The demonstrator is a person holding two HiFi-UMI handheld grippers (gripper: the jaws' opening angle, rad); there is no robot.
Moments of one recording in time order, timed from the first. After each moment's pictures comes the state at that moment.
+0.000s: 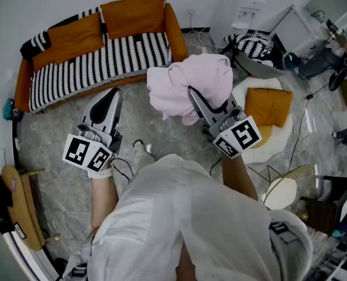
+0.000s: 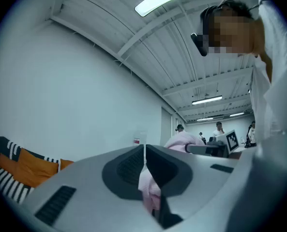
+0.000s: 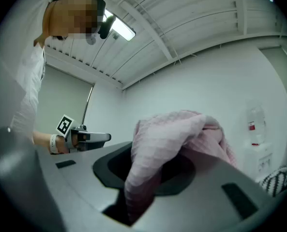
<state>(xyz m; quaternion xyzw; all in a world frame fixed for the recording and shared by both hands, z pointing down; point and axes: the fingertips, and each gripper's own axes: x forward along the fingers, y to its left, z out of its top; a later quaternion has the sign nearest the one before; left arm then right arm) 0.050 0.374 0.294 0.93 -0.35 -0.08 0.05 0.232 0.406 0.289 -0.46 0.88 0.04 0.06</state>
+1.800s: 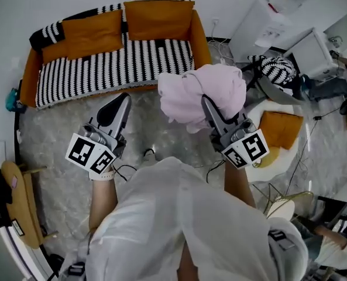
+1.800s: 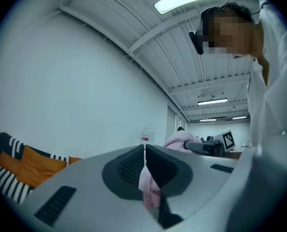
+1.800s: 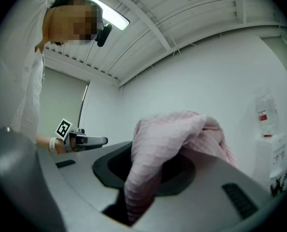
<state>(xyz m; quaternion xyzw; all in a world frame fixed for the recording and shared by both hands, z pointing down) -0.042 0.258 0.316 0.93 -0.35 -0.06 0.07 0.155 0.281 0.301 -0.45 0.89 0.01 0.06</state>
